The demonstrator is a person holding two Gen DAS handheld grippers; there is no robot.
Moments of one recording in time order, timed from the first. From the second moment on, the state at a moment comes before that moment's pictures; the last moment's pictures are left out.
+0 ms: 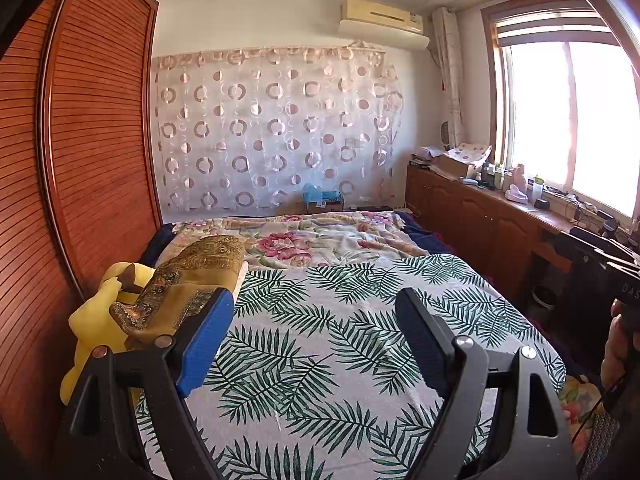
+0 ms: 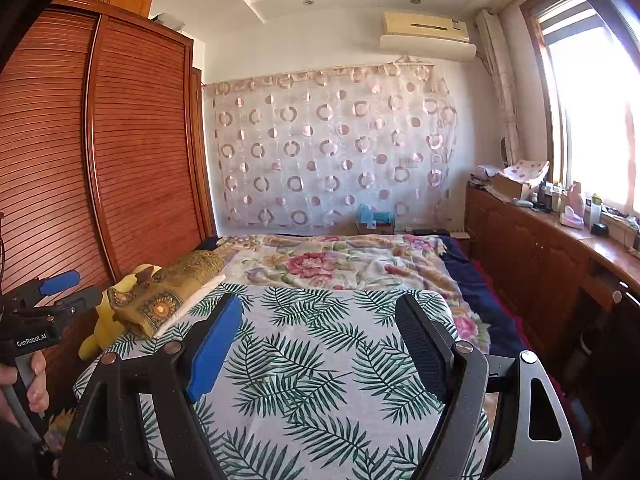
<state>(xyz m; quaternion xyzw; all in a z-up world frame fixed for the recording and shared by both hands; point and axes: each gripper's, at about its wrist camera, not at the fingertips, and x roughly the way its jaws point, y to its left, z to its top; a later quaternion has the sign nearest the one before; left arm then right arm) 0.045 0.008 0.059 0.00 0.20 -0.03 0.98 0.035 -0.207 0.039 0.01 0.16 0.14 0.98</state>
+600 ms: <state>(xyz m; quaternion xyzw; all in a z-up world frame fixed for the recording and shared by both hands) 0.045 0.008 0.058 0.00 0.20 -0.03 0.98 0.035 -0.210 0.038 0.01 0.16 0.14 0.98</state>
